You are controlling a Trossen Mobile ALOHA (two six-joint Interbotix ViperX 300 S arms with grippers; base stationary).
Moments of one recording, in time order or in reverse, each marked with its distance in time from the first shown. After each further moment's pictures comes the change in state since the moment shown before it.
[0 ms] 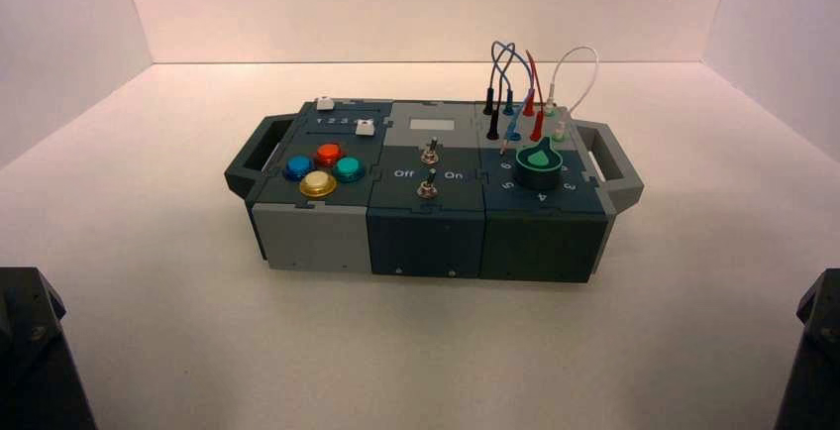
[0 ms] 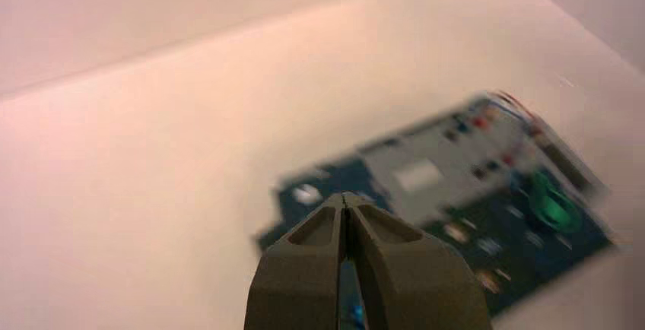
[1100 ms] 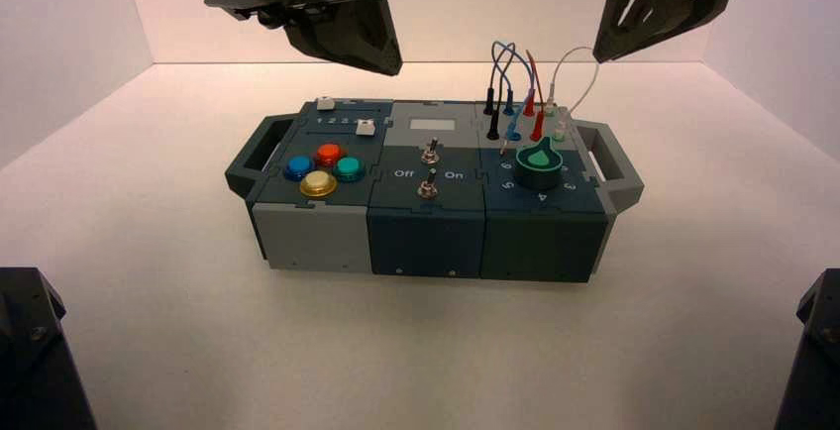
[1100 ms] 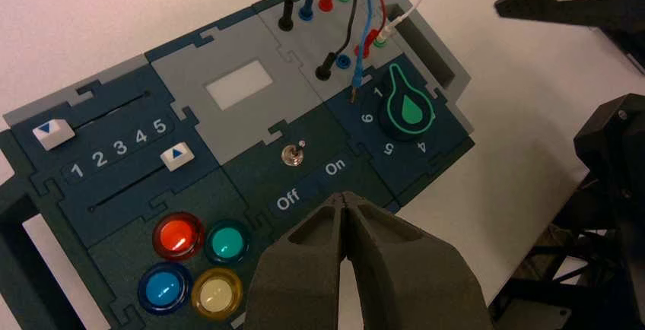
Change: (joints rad) left arm -0.394 0.328 0.012 -0.052 -0.160 -0.201; right arm 0.247 0.117 0.006 0.018 0.044 -0.012
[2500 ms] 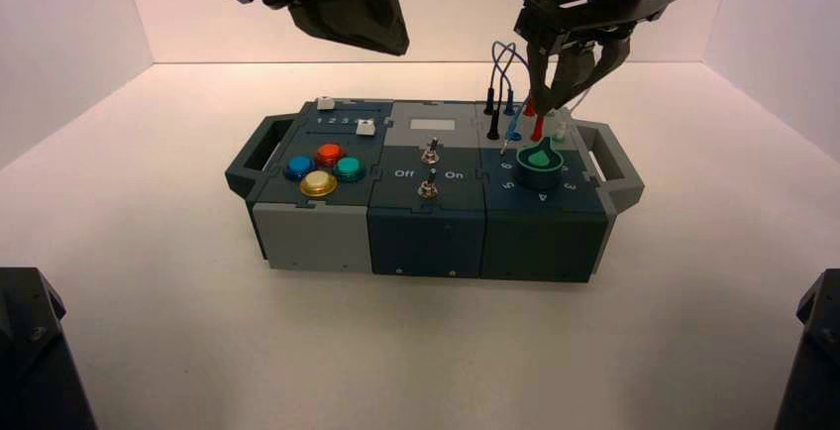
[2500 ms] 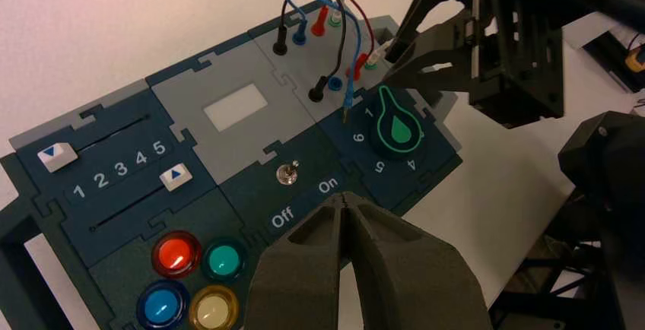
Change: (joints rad) left arm 0.000 -0.021 -0.015 0.002 -0.009 0.002; right arm 0.069 0.420 -0.189 -0.075 0.018 -0.018
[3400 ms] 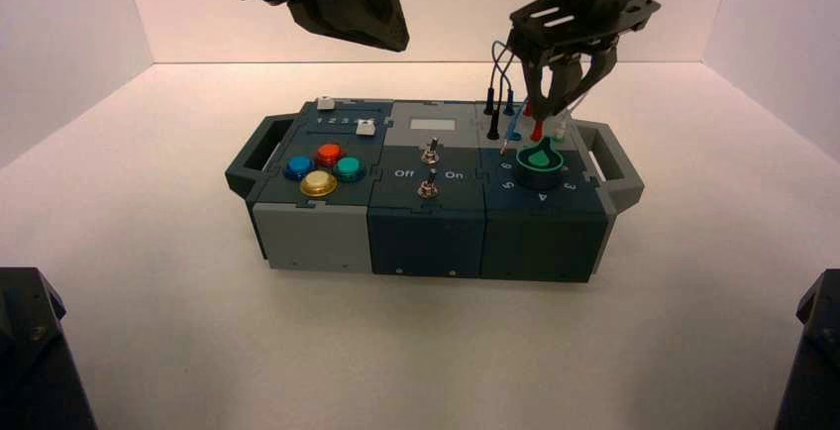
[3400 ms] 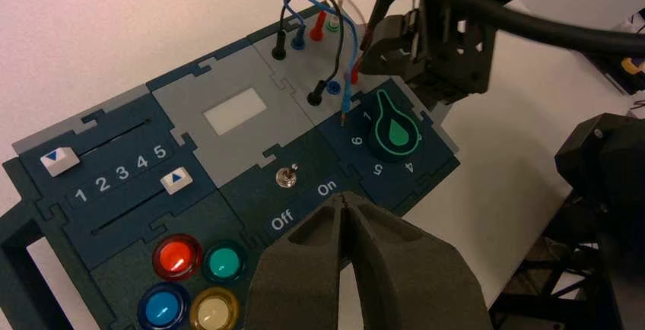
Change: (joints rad) left arm 0.000 -0.005 0.000 0.002 0.000 0.005; right arm -0.054 0.141 -0.077 -0.038 -0.002 0.003
